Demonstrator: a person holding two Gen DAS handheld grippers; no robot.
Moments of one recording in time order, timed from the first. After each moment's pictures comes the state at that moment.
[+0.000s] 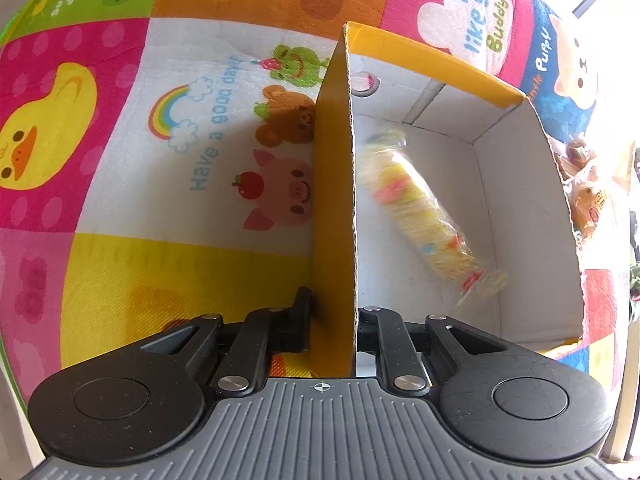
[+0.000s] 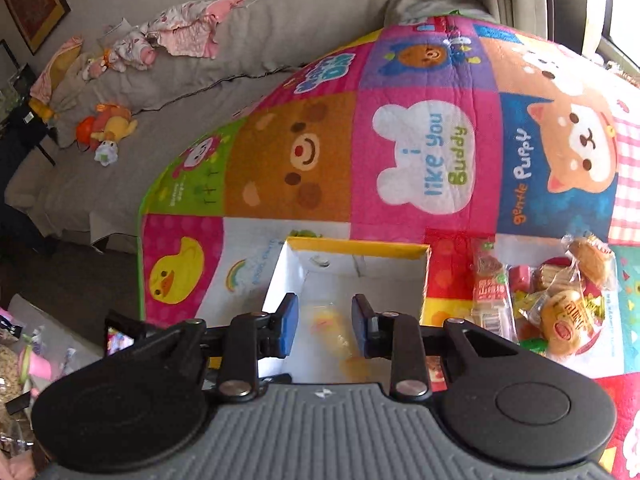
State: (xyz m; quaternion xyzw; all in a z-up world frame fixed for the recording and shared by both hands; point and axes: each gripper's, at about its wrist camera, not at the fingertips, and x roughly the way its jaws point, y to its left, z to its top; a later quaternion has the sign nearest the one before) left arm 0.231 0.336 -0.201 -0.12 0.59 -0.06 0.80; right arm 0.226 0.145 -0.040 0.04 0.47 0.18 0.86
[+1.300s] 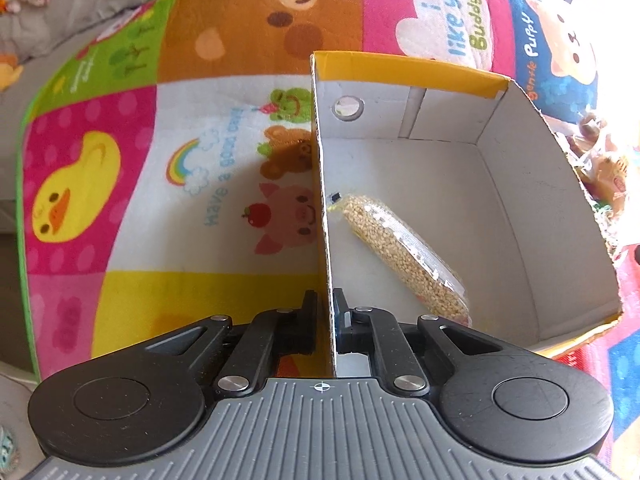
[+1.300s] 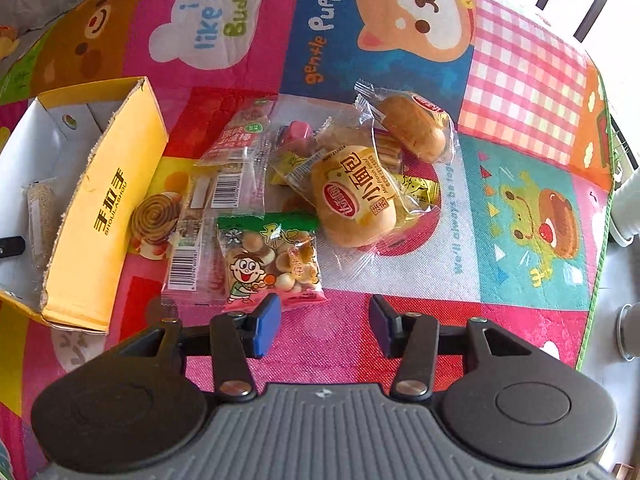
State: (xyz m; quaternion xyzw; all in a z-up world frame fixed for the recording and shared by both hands) left arm 0.200 0.300 -0.193 -0.01 0.51 -0.02 0.86; right arm 0.214 -0.010 -0.175 -0.08 0.54 0.04 0.84
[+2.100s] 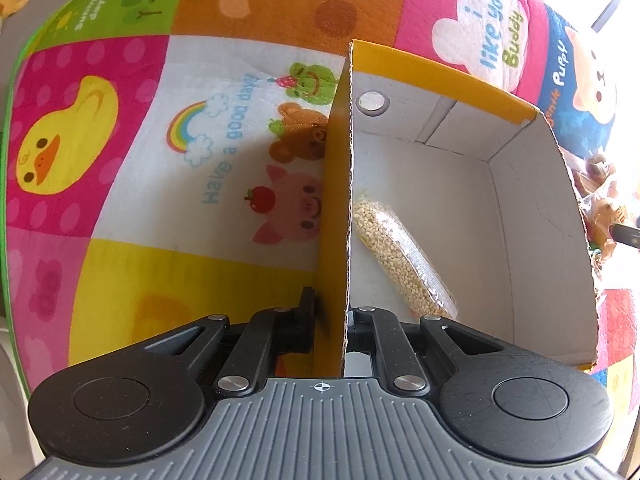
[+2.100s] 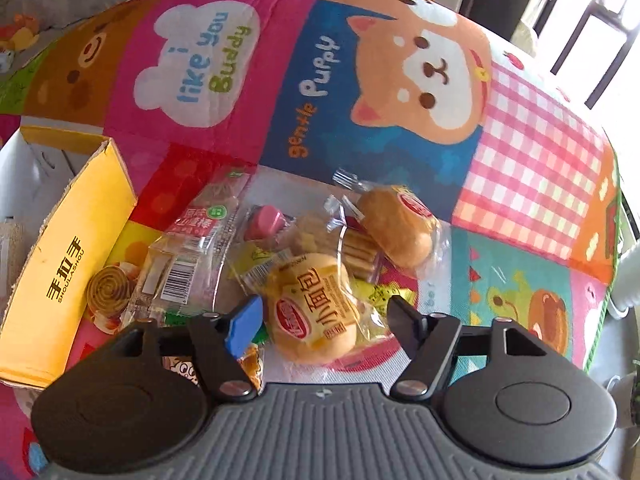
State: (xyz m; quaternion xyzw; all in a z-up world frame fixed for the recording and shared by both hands) left arm 0.226 0.323 -0.195 -0.11 0.56 -0.01 0.82; right arm 0.279 -0.025 -0.169 -0.14 0.48 0.08 0.86
